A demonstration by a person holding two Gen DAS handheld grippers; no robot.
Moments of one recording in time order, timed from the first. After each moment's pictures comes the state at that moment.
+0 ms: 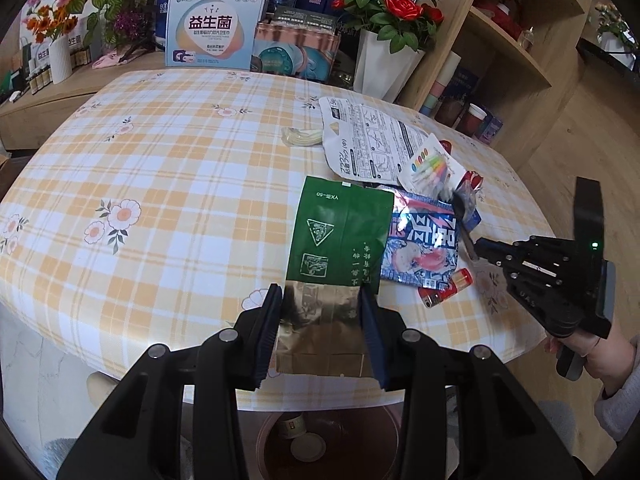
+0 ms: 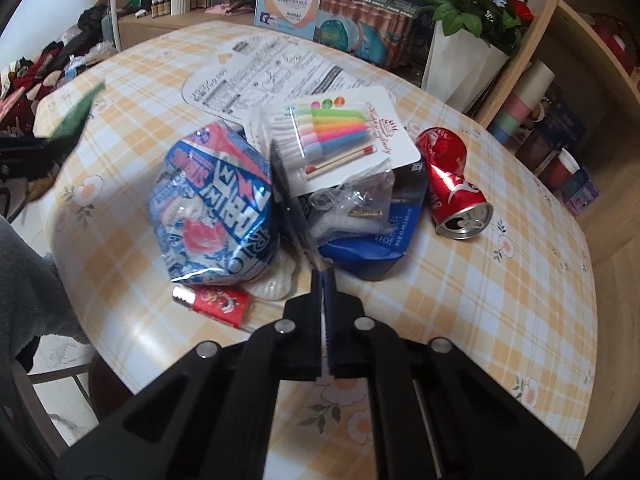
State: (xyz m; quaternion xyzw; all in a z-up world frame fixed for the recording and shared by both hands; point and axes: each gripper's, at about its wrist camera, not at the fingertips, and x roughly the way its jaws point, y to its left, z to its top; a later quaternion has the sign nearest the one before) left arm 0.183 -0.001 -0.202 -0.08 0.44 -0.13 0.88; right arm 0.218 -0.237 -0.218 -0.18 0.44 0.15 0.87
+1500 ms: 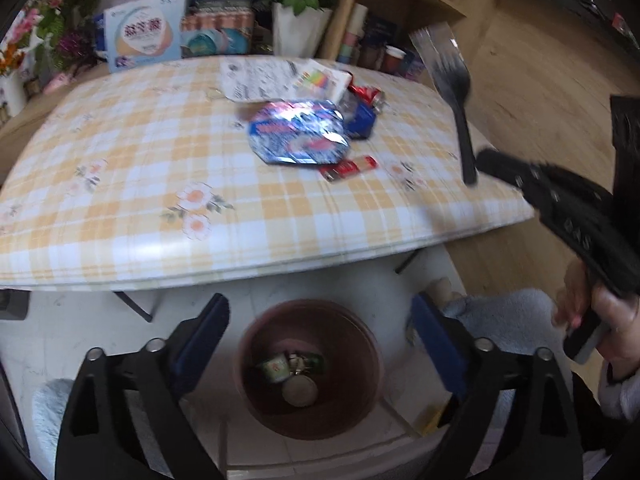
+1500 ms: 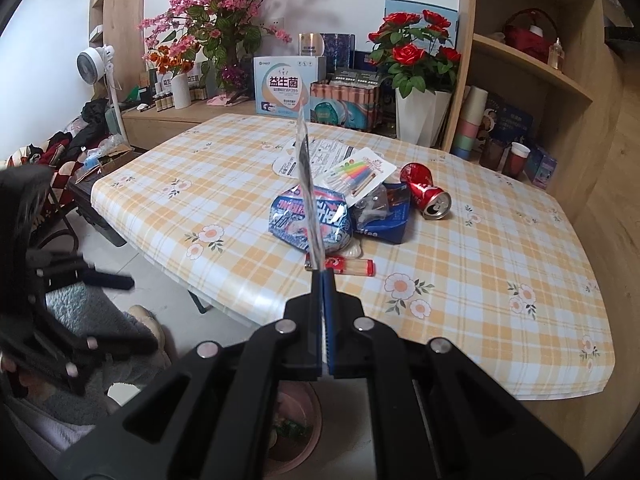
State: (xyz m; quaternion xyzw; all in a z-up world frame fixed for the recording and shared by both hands) left arm 0.057 -0.036 -0.195 0.00 0.45 -0.22 0.87; right arm 0.046 -0.233 -0.143 -0.07 0.35 0.14 0.92
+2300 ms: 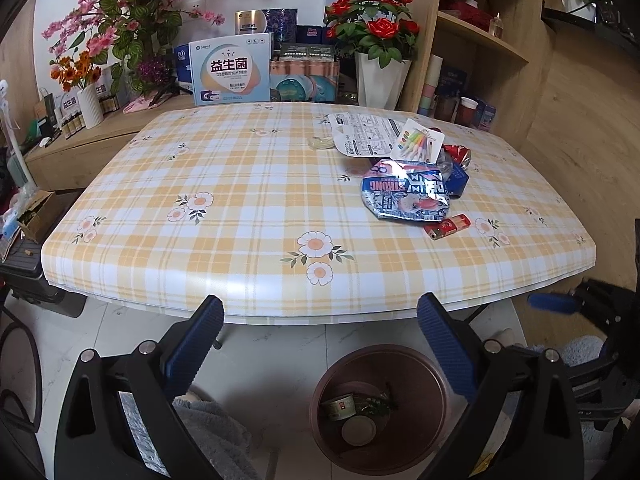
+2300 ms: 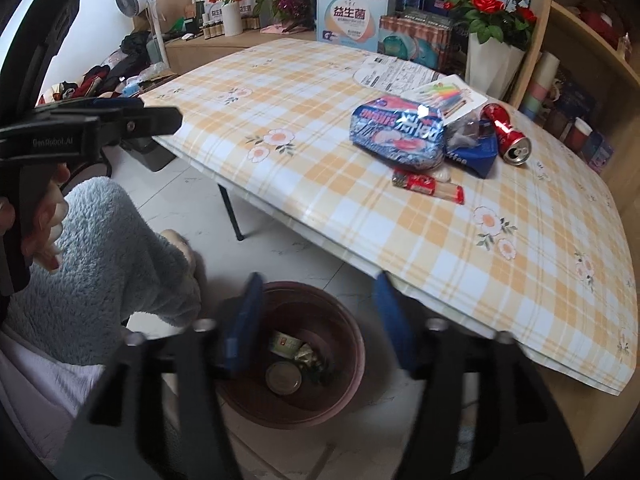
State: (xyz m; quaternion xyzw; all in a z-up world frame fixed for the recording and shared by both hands) left arm 0.066 0.021 -0.181 0.00 0.39 -0.10 0.92; right arm 0.028 -0.187 -0.196 -0.12 0.43 0.20 0.87
